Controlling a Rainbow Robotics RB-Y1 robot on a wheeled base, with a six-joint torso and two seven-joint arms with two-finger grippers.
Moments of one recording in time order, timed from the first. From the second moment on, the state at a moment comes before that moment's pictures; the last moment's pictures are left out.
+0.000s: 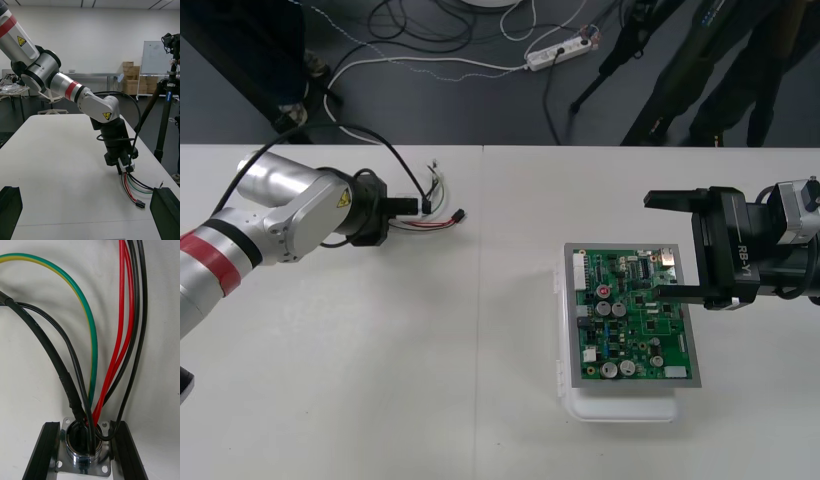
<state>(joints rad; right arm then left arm) -0.21 -0.55 -0.15 -1.60 1.02 -1.57 0.05 -0.77 0.59 -0.61 -1.02 -2.37 -0.83 0.39</state>
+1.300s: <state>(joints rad) -0.21 -0.55 -0.15 -1.60 1.02 -1.57 0.03 -0.77 0.66 -0.57 -1.22 -2.28 -1.03 0.39</state>
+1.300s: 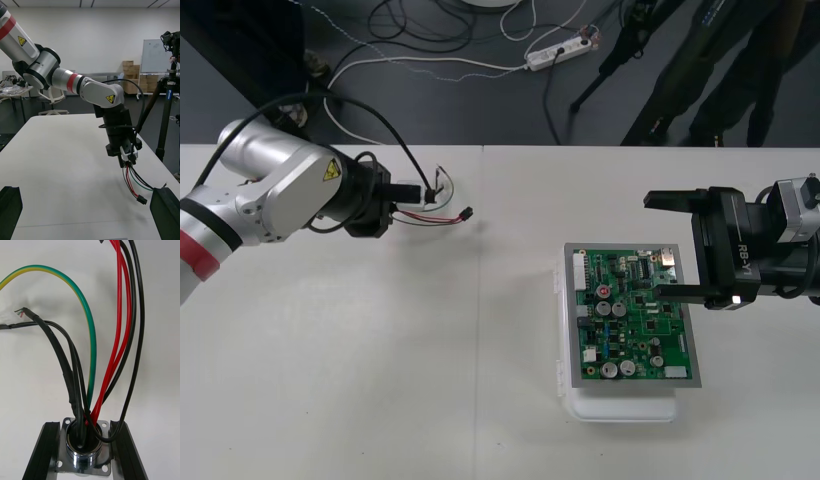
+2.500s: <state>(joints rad) -0.21 -0.55 -0.15 -1.60 1.02 -1.57 0.03 -0.56 0.67 -0.09 -1.73 -2.04 -1.53 0.39</state>
